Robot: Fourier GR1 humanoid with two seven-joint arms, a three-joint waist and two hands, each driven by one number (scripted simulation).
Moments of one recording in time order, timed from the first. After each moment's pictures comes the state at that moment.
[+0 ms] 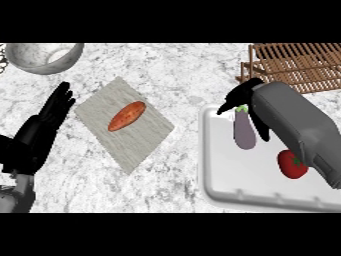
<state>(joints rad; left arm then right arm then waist) -0.13 0.43 -0.17 -1.64 0.24 0.13 0.13 -1.10 -0.34 0.92 -0.43 0.55 0.91 -0.28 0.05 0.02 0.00</state>
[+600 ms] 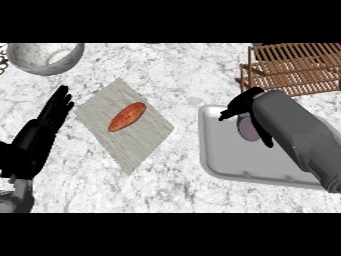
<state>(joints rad) -0.10 0.42 -0.15 -1.65 0.22 0.12 0.12 -1.07 -0.32 1.01 -0.35 0.59 0.82 -0.39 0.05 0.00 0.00</state>
